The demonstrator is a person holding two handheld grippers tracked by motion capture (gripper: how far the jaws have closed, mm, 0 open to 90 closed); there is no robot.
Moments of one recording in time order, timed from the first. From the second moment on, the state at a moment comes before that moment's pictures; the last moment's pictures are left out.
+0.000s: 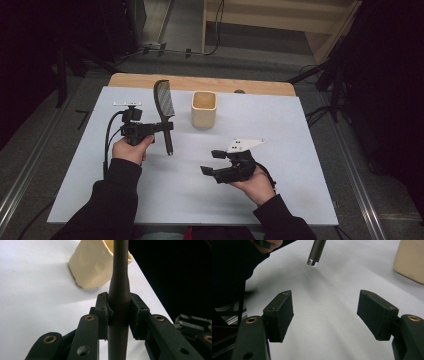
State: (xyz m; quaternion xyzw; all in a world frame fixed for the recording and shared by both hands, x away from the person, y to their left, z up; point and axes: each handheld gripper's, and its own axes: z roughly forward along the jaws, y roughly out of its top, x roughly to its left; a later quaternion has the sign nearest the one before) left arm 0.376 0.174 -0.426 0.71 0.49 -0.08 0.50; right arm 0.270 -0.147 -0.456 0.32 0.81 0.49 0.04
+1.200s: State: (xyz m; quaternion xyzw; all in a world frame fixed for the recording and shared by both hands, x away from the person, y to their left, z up) left arm 0.381 0.173 -0.429 0.71 0.48 -0.09 0.51; right arm 0.253 -0.214 -0.468 0.35 0.82 0.45 0.04
